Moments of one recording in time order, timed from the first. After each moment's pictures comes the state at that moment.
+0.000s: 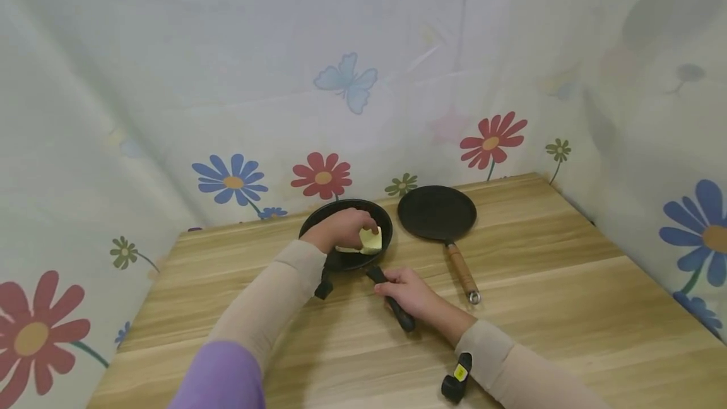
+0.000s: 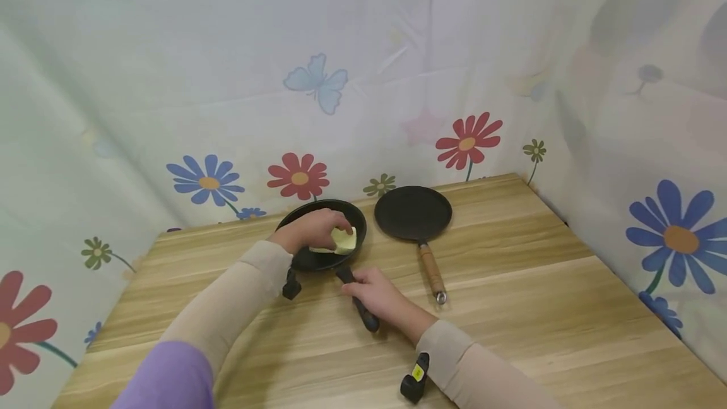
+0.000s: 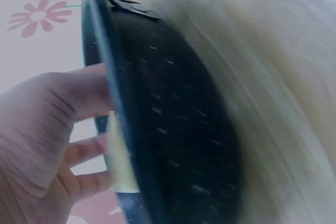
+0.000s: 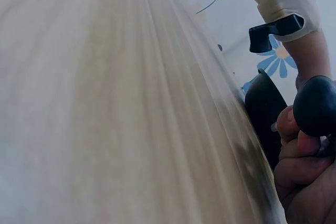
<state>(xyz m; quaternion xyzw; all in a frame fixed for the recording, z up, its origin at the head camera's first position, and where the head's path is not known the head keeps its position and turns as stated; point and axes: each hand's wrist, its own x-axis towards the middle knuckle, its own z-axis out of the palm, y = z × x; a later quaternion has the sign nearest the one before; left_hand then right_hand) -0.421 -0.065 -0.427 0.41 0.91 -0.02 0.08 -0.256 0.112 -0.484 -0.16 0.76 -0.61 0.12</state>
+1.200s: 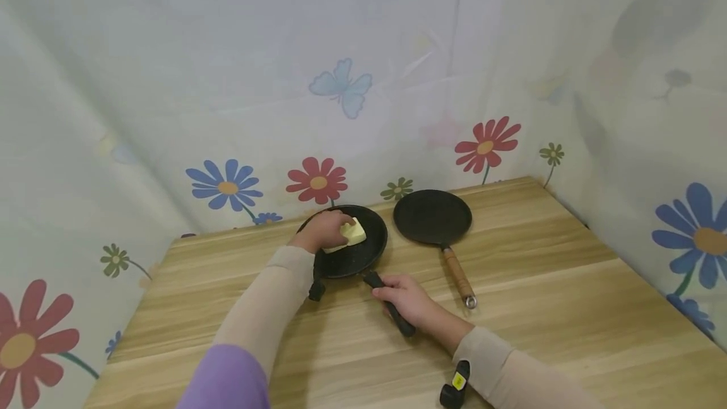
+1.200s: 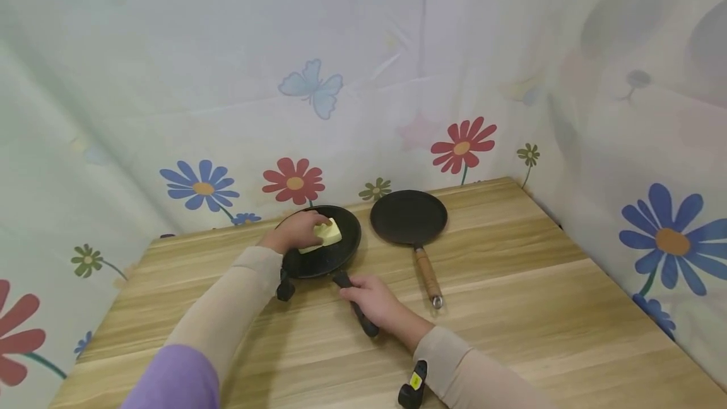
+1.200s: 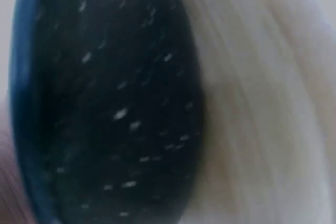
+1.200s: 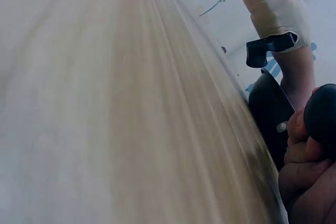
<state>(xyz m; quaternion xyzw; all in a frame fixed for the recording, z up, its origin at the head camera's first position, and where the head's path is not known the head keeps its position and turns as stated) -0.444 -0.098 -0.449 0.31 0.95 0.03 0.04 -0.249 0.113 -0.486 -0.13 0.75 -0.64 0.12</state>
